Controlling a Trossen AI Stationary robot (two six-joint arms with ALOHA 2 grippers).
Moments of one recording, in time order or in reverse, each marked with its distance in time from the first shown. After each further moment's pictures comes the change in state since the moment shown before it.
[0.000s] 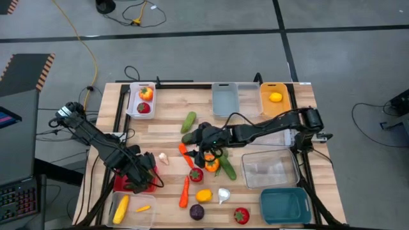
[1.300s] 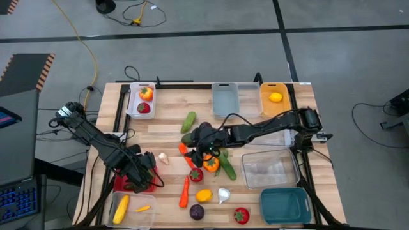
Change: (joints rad) left arm 0.000 0.000 0.000 0.000 -0.022 -0.003; right arm 0.001 0.017 0.042 -0.106 -0.028 0.247
